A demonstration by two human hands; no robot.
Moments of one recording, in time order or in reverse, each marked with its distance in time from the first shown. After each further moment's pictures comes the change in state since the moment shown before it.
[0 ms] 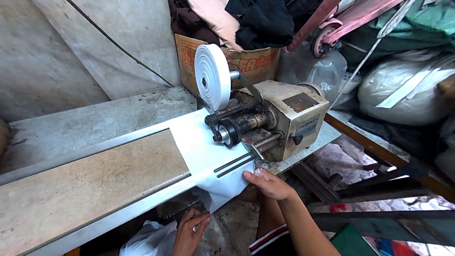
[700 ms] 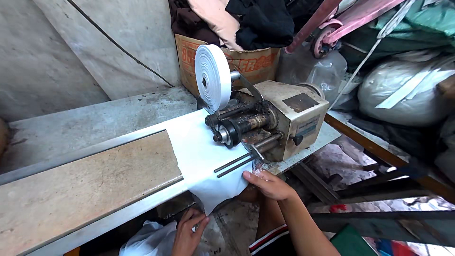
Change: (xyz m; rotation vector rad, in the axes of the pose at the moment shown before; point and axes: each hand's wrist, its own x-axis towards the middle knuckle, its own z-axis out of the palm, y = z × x) left_hand 0.001 0.000 0.000 0.006 0.048 0.017; right_hand 0.000 0.000 0.000 -0.043 0.002 0.016
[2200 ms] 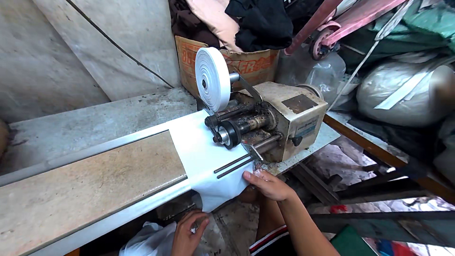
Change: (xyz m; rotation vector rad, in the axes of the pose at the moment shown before) left_hand 0.001 0.002 -0.002 -0.066 0.043 0.039; right_hand 0.000 0.001 0.000 0.035 0.011 -0.001
